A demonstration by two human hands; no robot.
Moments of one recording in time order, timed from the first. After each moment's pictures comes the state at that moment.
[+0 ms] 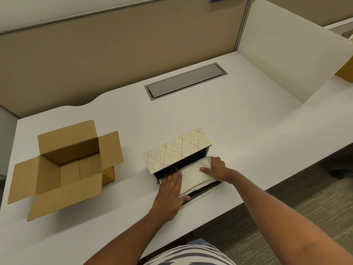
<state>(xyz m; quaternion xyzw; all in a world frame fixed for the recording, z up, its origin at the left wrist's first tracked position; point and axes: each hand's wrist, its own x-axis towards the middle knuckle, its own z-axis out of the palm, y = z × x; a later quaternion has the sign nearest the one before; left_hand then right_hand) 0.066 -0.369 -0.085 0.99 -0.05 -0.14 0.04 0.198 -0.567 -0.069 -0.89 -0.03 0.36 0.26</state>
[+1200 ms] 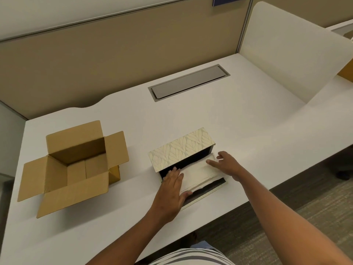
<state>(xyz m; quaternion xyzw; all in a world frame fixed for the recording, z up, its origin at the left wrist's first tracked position) 0.050 -0.359 -0.045 0.98 -0.07 -0.01 0.21 0.200 -0.576 -0.055 -0.85 0.06 0.29 0.43</state>
